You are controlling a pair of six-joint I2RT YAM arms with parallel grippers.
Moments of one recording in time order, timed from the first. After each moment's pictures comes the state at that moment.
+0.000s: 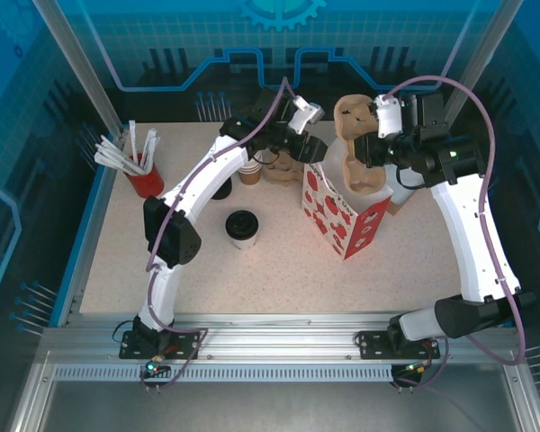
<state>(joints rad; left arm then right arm) -0.54 2.17 2.29 -0.79 0.58 -0.08 0.23 1.42 1.84 -1.12 -0.18 0.06</state>
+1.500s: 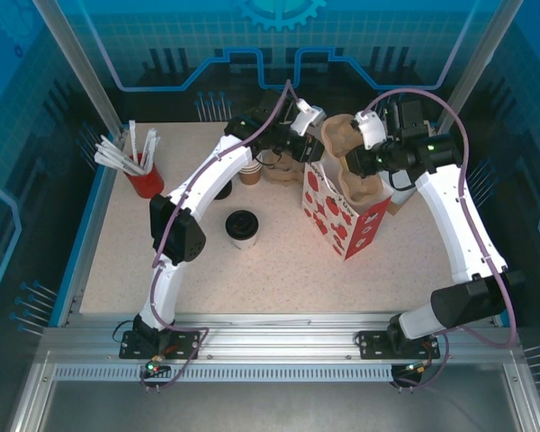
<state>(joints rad) -0.54 2.22 2.33 -0.82 0.58 -0.09 0.22 1.48 1.71 -1.09 -0.22 -0.14</state>
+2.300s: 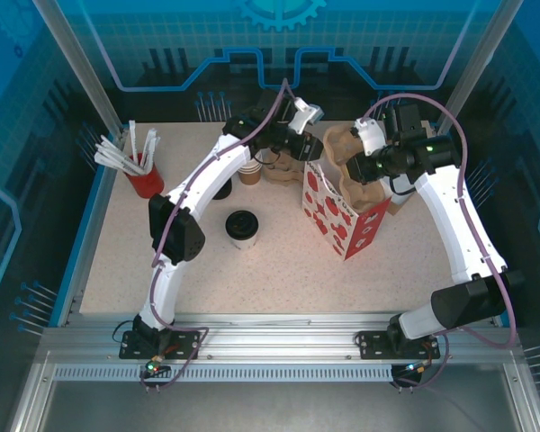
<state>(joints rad) -0.52 2.22 2.33 -0.81 0.58 -0.12 0.22 1.47 1.70 -1.15 -0.21 -0.14</state>
